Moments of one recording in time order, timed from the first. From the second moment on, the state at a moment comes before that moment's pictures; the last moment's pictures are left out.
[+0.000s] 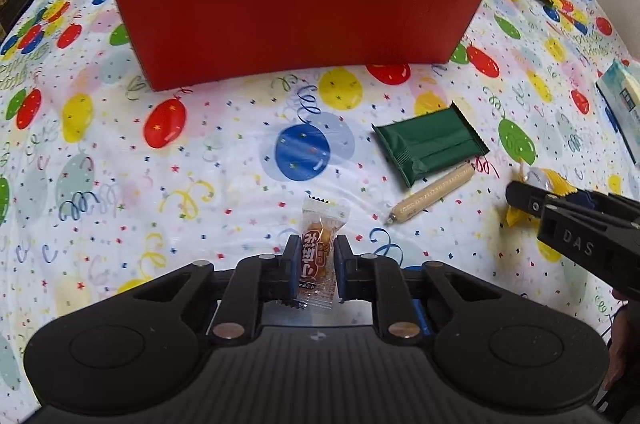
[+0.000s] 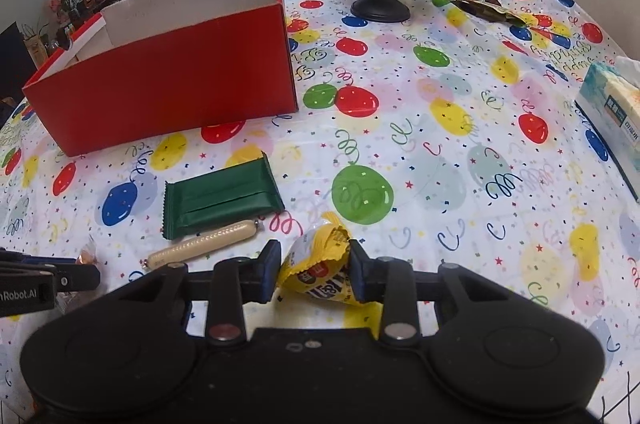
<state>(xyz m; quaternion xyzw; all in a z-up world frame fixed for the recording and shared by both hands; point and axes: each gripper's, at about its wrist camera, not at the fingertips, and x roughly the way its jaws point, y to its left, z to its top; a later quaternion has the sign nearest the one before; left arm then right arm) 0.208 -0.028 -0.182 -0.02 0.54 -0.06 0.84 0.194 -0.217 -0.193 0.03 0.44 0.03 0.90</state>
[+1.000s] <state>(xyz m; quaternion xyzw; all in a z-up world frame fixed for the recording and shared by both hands) 0.213 0.041 -0.049 -0.08 0.44 -0.07 0.89 0.179 -0.160 -0.055 0.03 0.33 0.13 0.93</state>
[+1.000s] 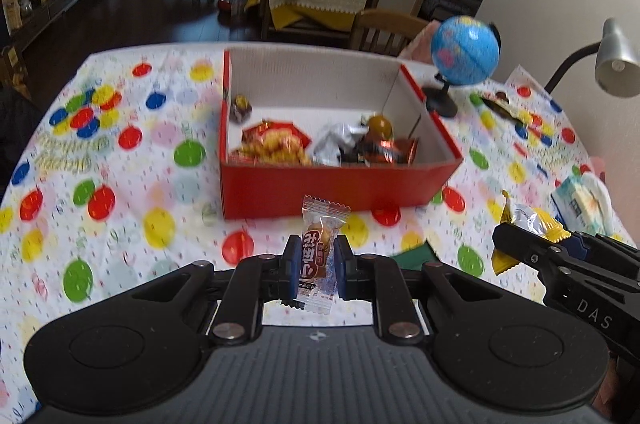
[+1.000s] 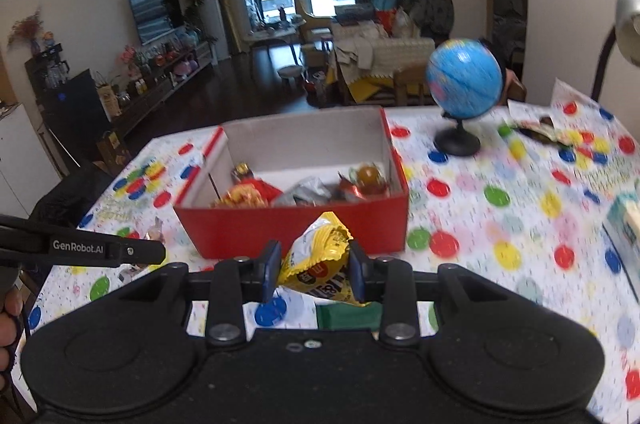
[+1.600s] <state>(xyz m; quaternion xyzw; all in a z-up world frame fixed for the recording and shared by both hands) 0.306 0.046 -0.030 -0.06 0.41 -0.03 0.91 0.285 -0.138 -0.039 -0.01 0.30 0.15 0.94</state>
